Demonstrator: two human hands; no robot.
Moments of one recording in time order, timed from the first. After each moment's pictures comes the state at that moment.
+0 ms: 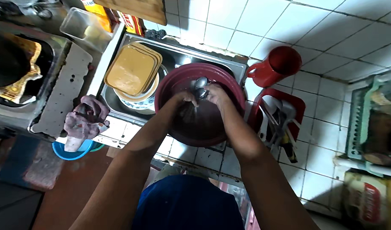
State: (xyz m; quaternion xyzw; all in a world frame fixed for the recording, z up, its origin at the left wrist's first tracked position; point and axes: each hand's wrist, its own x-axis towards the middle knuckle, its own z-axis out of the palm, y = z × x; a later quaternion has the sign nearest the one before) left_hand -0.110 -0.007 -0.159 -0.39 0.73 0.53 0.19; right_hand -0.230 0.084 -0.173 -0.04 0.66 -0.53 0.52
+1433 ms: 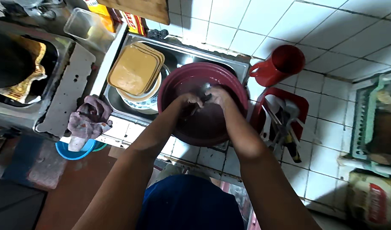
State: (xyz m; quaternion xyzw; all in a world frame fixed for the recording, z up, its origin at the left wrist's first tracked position) left_hand -0.109 0.003 -0.166 -0.38 0.65 0.62 0.22; right_hand -0.235 0.086 -0.183 -0.07 0.71 -0.43 0.55
